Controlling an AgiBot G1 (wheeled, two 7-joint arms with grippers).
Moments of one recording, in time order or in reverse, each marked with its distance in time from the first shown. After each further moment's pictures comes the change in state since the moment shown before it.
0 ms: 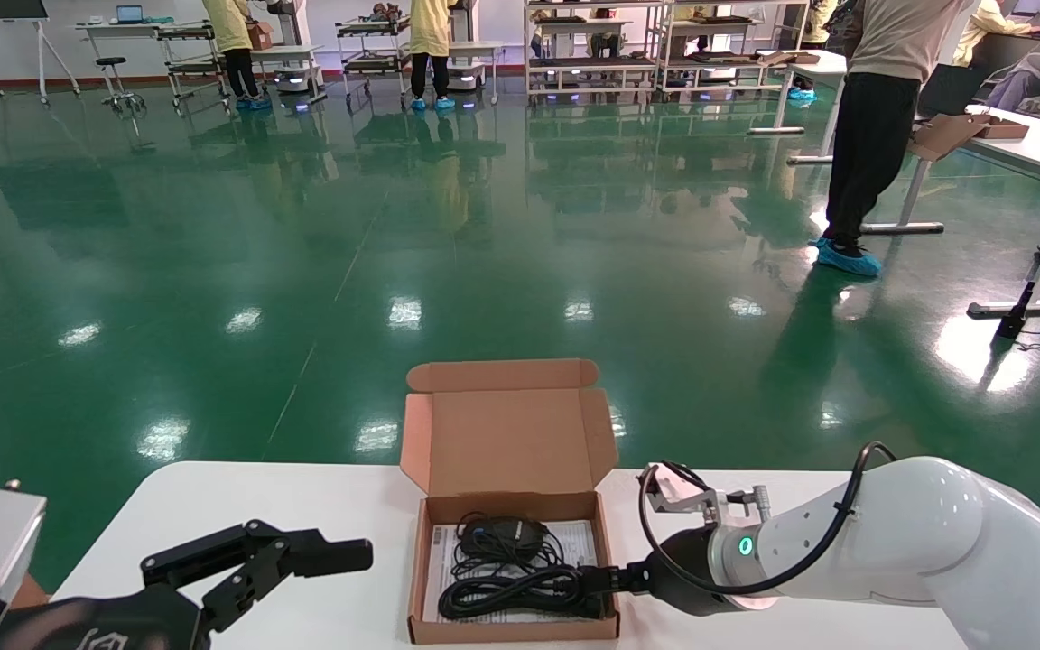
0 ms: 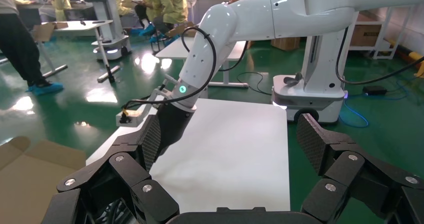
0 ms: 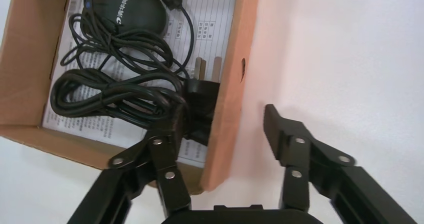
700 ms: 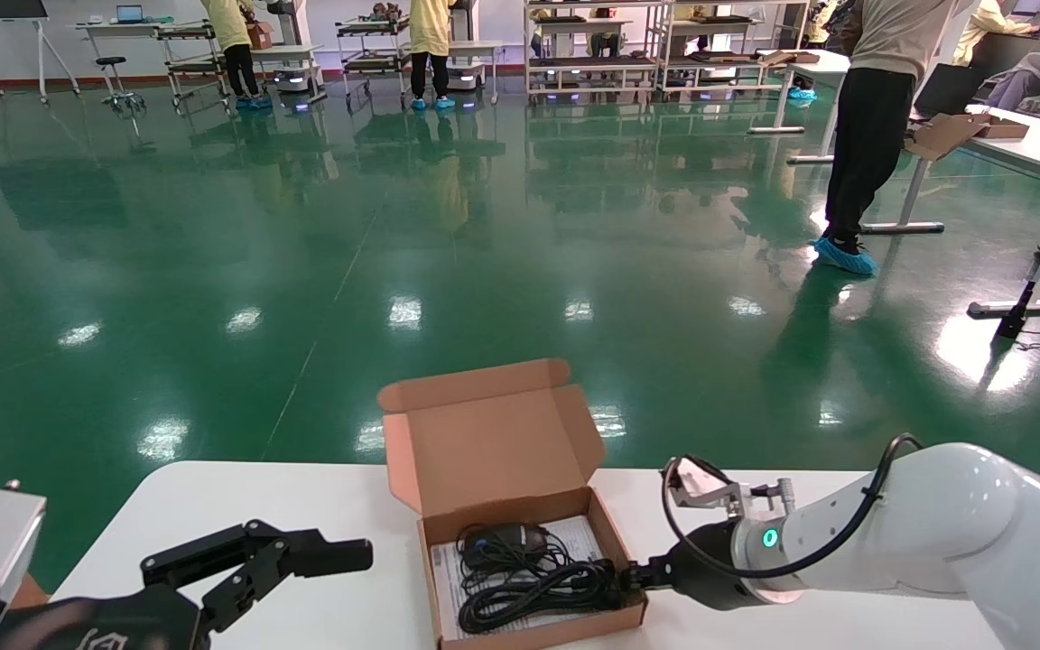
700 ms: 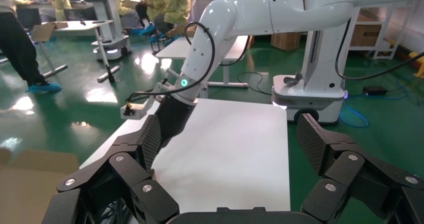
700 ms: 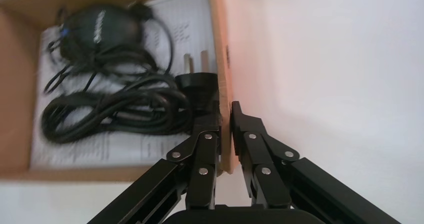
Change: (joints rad) left arm 0.000 0.000 0.000 0.000 0.000 0.000 0.000; right arm 0.035 0.009 -0.017 -0.064 0.051 -0.021 -0.036
